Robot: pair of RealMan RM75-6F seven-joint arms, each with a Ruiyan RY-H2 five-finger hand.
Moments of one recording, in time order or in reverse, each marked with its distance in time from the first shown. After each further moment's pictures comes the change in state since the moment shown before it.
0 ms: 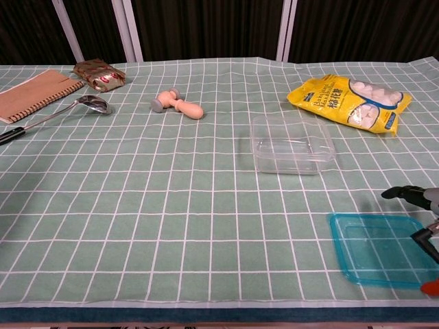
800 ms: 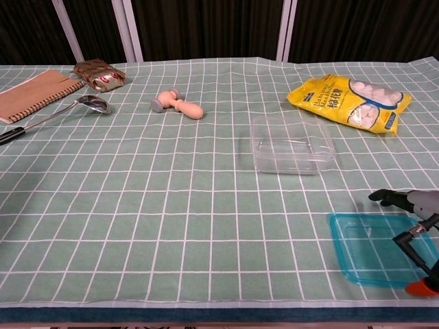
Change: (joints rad) left arm -0.001 0.001 -0.001 -0.003 -0.007 -0.002 0.006; right arm 0.011 -0.055 0.011 0.039 0.005 -0.001 -0.027
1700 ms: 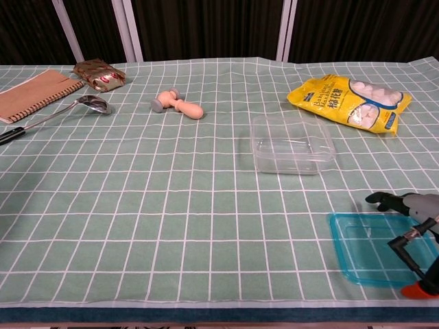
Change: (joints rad) left arm -0.001 0.001 -0.001 -0.002 -0.008 -0.002 0.010; right arm -0.007 -0.027 -0.009 0.020 -0.015 0.011 -0.004
